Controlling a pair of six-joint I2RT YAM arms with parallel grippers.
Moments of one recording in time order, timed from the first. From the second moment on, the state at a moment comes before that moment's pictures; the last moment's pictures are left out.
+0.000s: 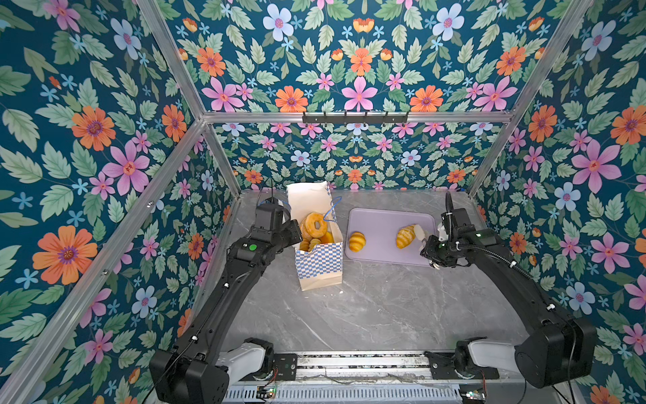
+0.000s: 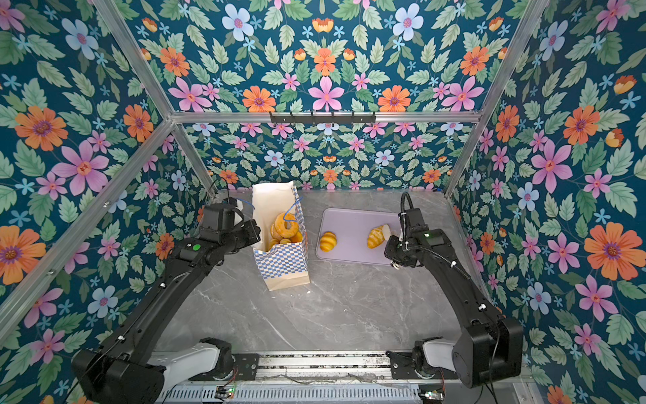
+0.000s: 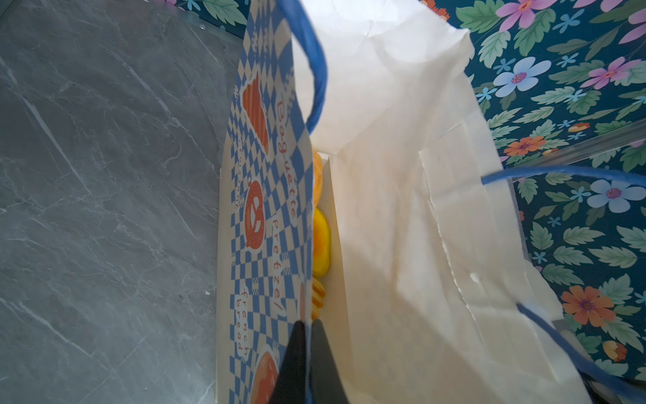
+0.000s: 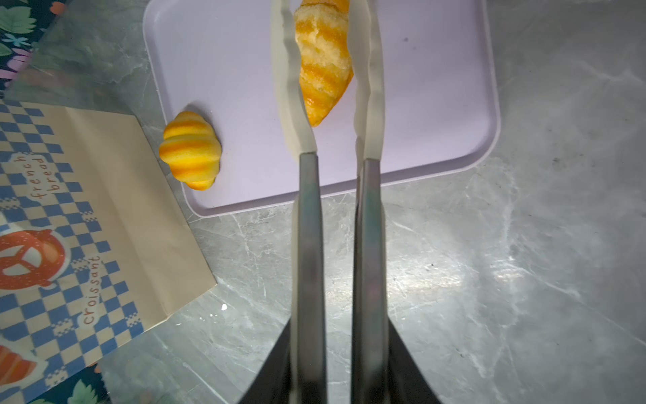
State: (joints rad) left arm -0.32 1.16 1.14 -0.65 0.03 -0.54; right arm 0.18 1.31 1.14 -0.92 -0.20 0.62
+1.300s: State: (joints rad) left arm -0.32 1.15 1.11 -0.61 0.03 -0.54; right arm 0.30 1.60 1.29 -0.96 -0.04 0.58
